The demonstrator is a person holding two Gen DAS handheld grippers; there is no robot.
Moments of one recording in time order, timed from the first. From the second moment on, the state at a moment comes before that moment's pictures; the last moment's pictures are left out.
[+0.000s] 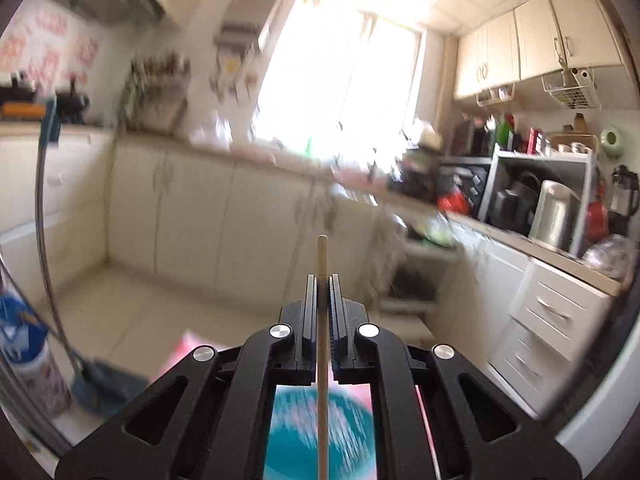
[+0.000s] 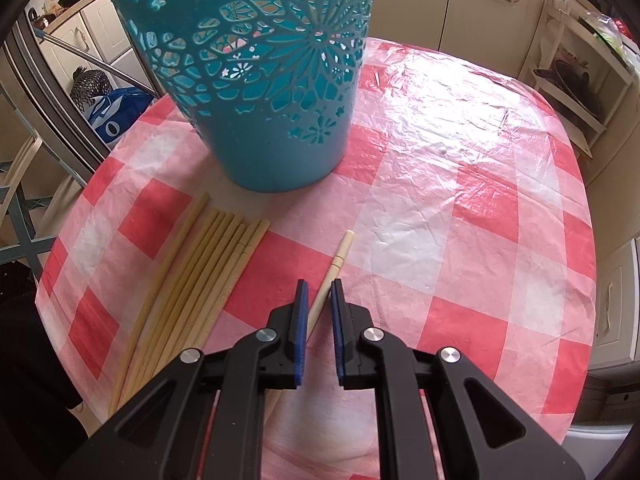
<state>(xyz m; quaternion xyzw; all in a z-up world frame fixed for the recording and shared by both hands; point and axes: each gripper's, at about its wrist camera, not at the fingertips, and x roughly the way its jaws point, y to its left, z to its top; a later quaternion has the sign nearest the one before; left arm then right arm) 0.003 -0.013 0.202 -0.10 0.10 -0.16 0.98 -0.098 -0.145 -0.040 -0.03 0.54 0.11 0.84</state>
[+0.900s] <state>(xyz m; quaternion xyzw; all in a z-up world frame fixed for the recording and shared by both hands) -0.019 0.027 0.098 -0.11 0.21 -0.03 0.97 -0.106 -0.154 -0.041 -0.01 0.53 0.12 0.84</state>
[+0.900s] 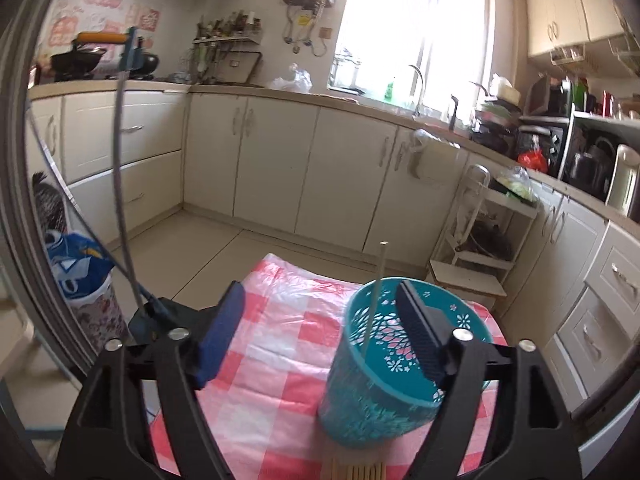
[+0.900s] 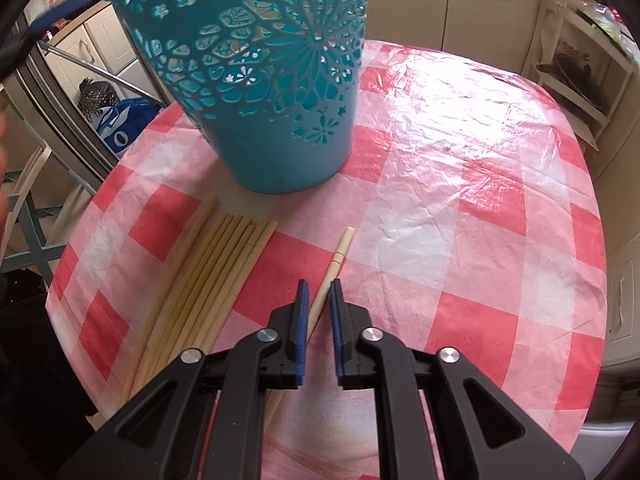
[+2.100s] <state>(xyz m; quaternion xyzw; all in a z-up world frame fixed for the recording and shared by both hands) -0.040 0.108 0.058 -0.17 0.25 -0.02 0.95 -0.060 -0.155 0.169 0.22 0.13 0.06 0.97</state>
